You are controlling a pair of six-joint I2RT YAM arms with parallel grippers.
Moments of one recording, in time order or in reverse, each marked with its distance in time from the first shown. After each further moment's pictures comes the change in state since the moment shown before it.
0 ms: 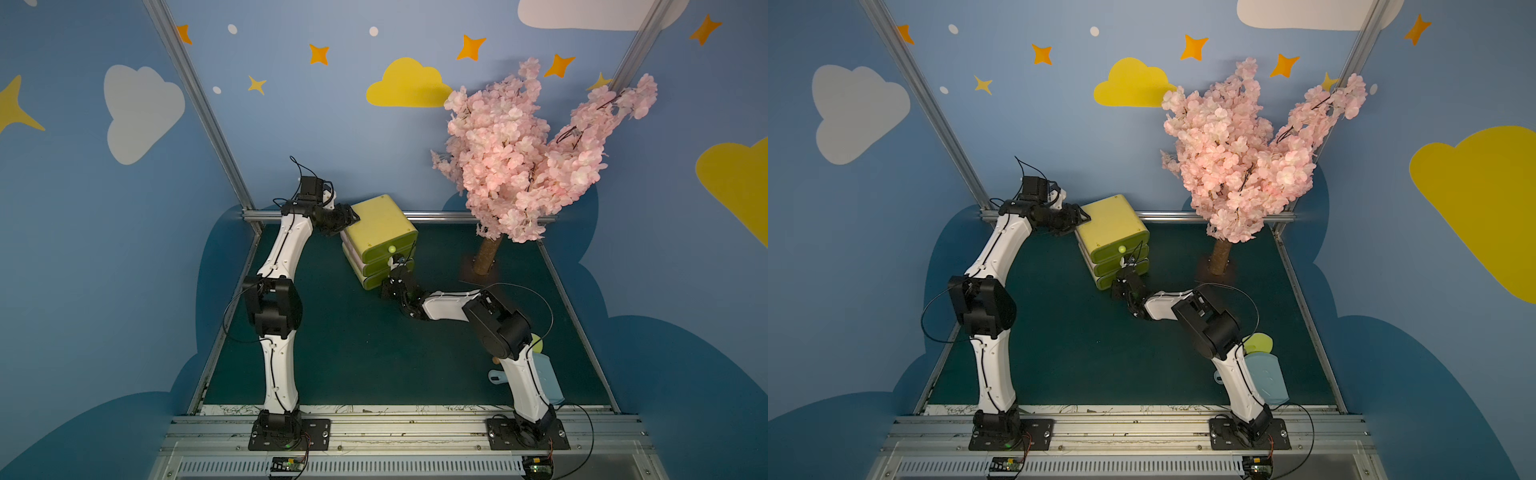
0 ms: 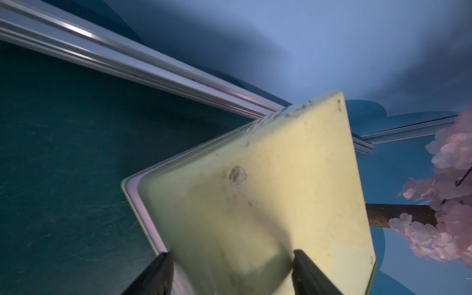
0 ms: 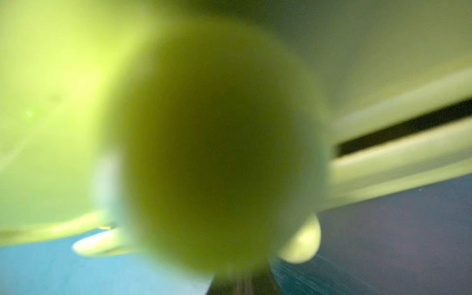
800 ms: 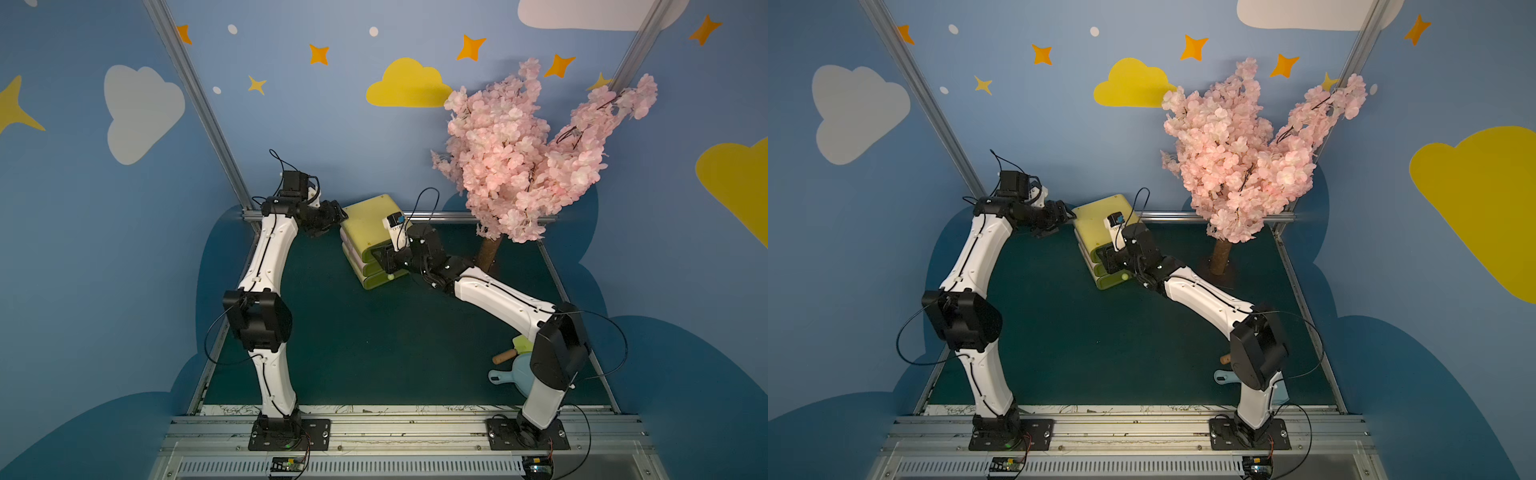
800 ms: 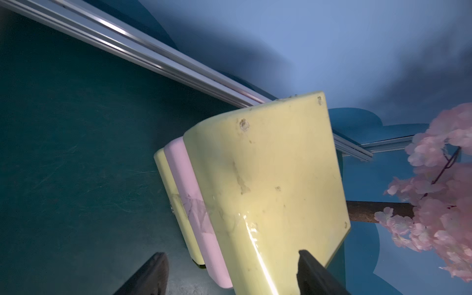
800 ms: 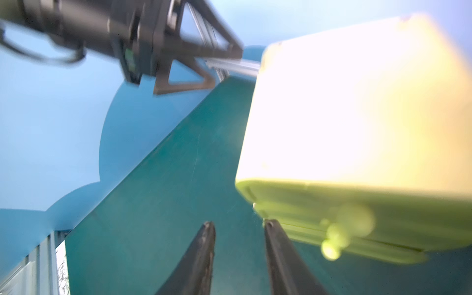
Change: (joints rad) left arm 0.041 -0.225 -0.096 -0.111 -0.045 -0.029; right arm -0.022 -0.367 0.350 -0.578 -0.262 -0.344
